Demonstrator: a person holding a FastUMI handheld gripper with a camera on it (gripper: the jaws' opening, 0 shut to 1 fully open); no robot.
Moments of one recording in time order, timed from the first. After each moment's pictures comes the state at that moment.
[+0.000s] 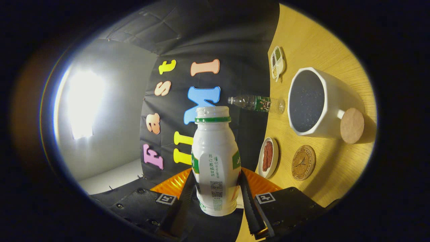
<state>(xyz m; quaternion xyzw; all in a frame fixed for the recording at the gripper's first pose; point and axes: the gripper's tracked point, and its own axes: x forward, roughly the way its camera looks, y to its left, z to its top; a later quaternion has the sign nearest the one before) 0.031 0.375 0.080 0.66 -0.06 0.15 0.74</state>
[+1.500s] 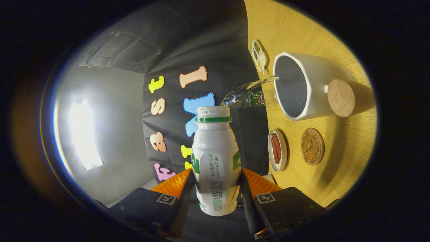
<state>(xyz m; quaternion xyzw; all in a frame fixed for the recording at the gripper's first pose) 0.030 0.376 0.091 0.74 -0.07 0.14 0.65</state>
